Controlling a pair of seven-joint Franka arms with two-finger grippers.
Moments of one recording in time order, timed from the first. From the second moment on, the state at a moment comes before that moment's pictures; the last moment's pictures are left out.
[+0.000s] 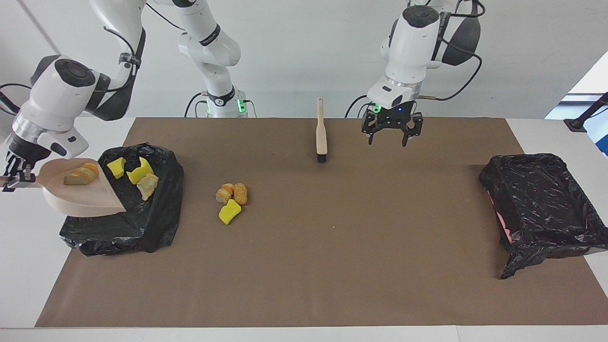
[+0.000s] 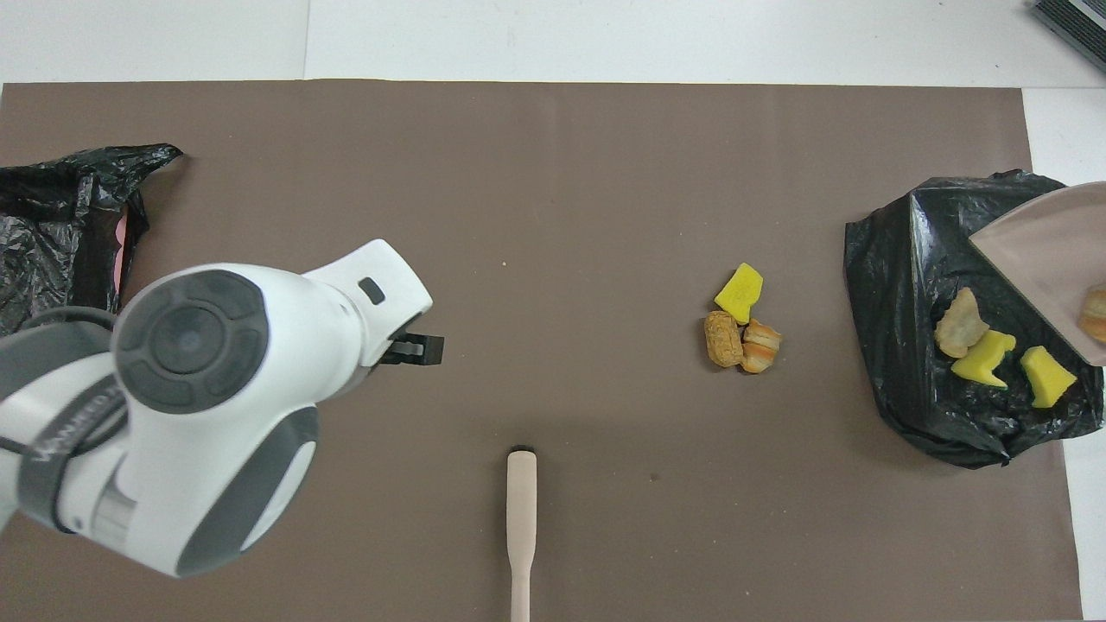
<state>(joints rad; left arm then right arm) -0.31 -0.08 -0.12 -1.79 0.06 1.85 -0.25 -0.30 0.17 -0.03 -1.74 -0.93 2.39 -1.94</state>
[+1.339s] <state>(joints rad) -0.02 -0.06 -0.11 -1.46 0.00 1.45 0.03 -0.28 0.10 -0.03 -1.80 -1.30 2.40 -1.80</state>
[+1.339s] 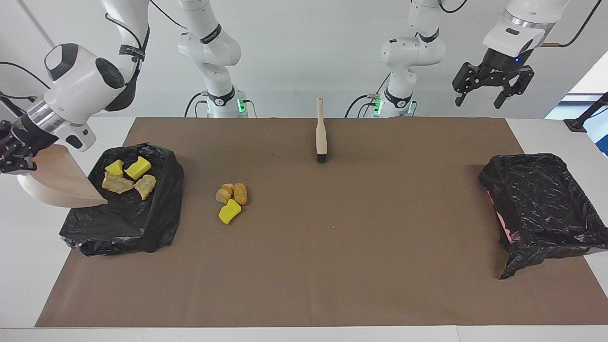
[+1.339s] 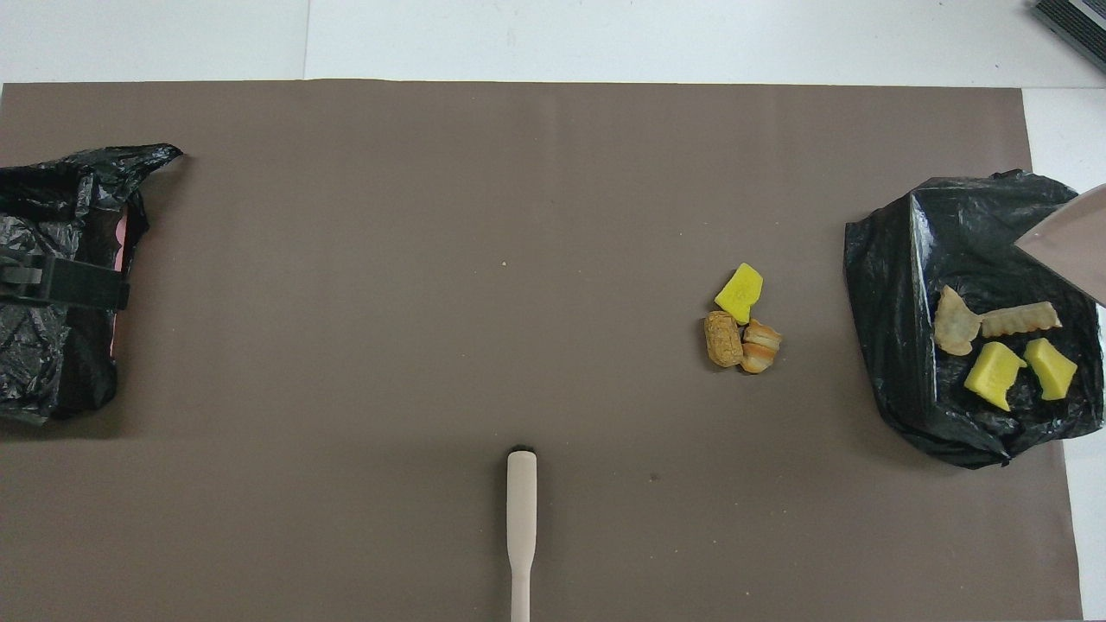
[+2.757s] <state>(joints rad) -0.09 -0.06 0.03 -1.46 0.00 1.41 0.08 0.17 -0.02 0.04 -1.77 -0.36 1.57 -0.57</state>
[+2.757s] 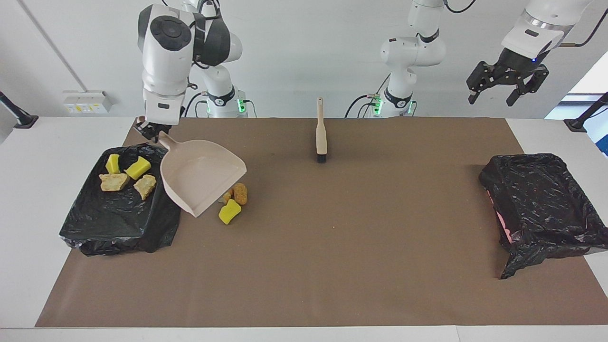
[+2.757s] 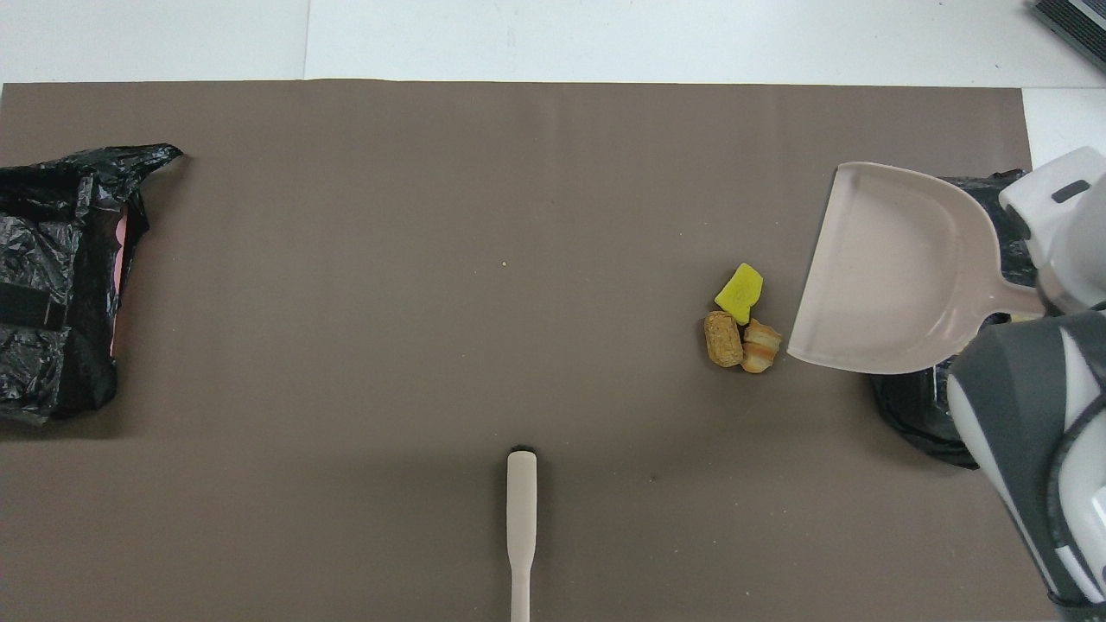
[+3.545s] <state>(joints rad) -0.10 -0.07 0.04 -1.46 0.00 1.40 0.08 0.40 0.49 0.05 -1.28 0.08 1.61 0.53</state>
